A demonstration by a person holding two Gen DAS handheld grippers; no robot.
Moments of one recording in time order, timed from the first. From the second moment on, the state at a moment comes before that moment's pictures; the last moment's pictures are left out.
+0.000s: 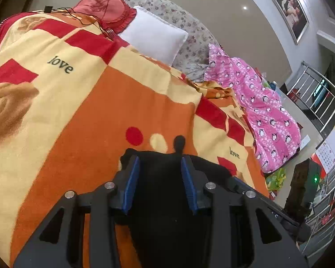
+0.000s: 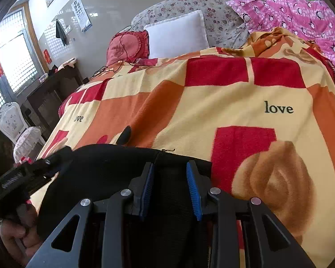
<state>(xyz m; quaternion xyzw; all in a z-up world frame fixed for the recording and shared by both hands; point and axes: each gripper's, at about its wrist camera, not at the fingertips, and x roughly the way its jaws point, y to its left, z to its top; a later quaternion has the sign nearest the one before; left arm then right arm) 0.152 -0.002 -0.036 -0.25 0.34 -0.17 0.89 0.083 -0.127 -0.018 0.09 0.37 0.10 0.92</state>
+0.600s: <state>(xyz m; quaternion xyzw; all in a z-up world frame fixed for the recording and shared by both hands) 0.154 -0.017 -0.034 -0.23 0.34 -0.21 0.89 0.082 -0.123 -0.017 0.09 0.37 0.11 0.92</state>
